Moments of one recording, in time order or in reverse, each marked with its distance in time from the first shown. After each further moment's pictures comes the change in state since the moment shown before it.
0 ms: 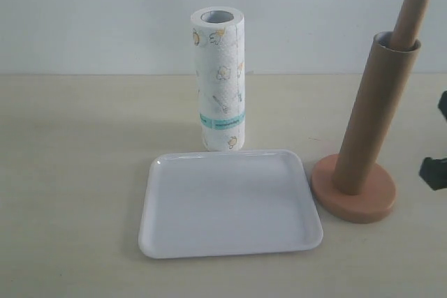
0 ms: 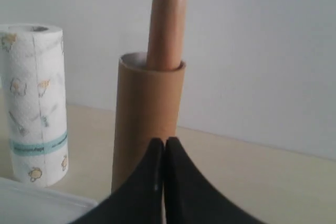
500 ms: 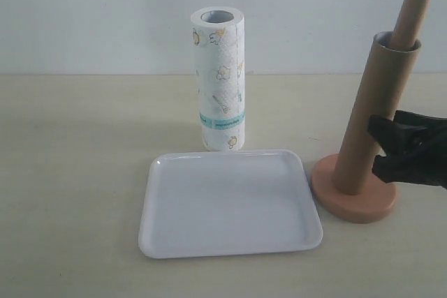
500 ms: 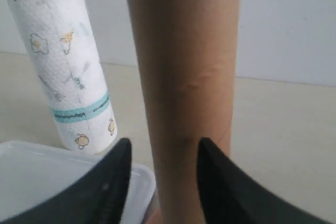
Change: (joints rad) left arm 0.000 0.000 0.000 0.000 0.000 0.000; right arm 0.000 0.387 -0.097 -0.144 -0.162 0.195
